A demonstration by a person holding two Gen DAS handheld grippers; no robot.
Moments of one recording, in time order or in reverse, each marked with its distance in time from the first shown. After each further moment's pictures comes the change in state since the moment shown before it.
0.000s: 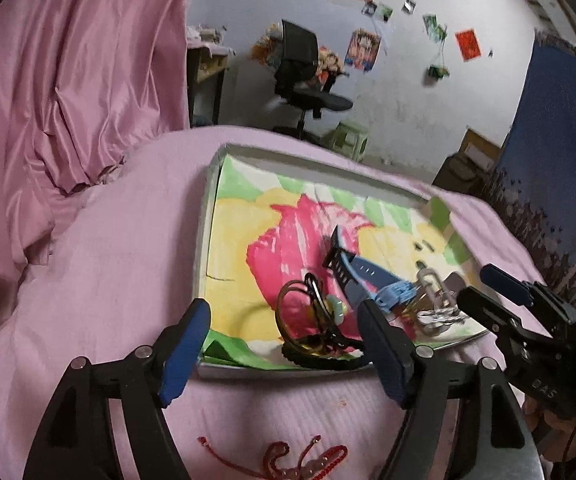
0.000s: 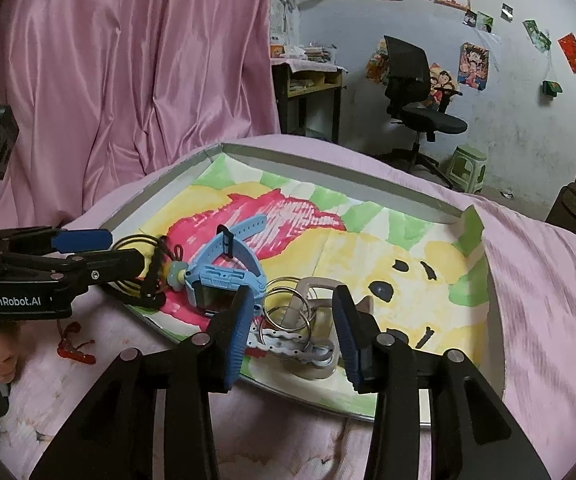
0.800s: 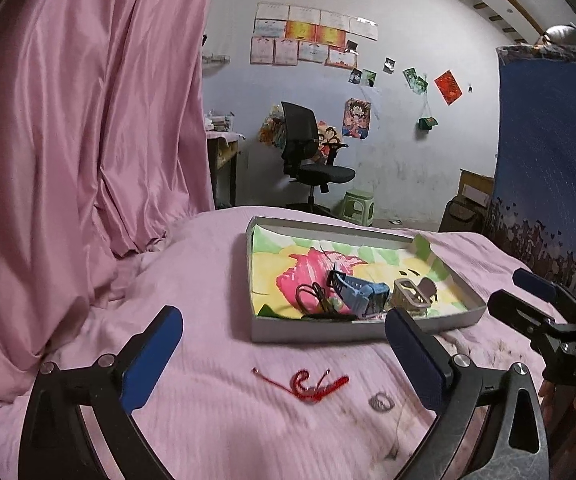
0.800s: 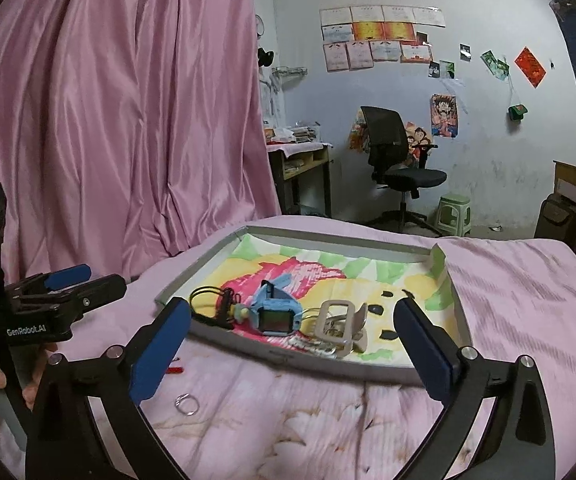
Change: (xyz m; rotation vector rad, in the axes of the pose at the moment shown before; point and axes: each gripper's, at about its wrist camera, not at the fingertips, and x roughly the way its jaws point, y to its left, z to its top) left arm -0.111 -0.008 -0.061 0.112 -0.306 0.091; right arm -0.100 0.023 -0.035 0.089 -0.282 0.006
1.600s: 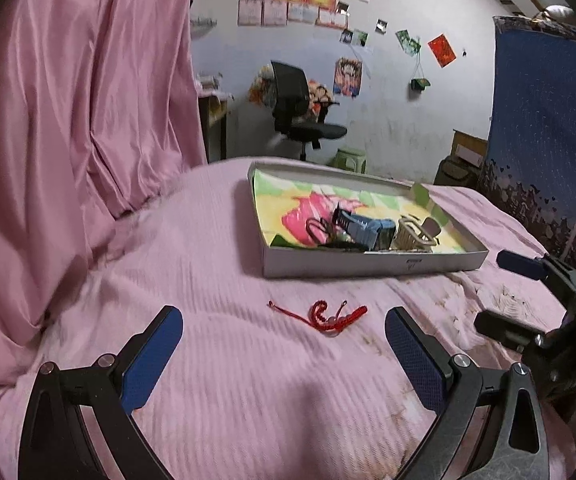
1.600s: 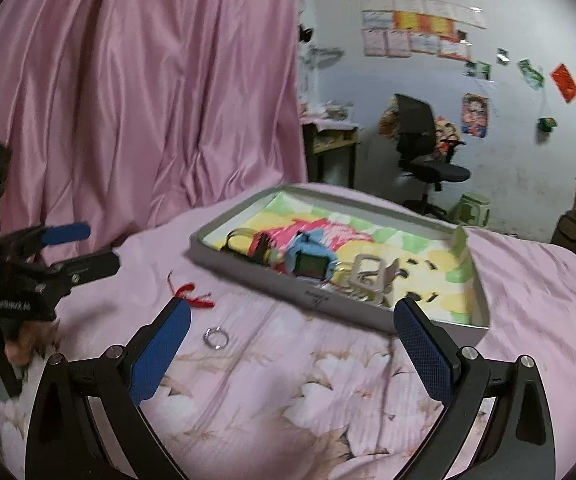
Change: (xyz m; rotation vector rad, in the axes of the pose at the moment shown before) left arm 0.007 0.022 -0.026 0.017 0.178 -0.046; right arm -0.003 0.027 -0.032 -0.149 0.118 0.076
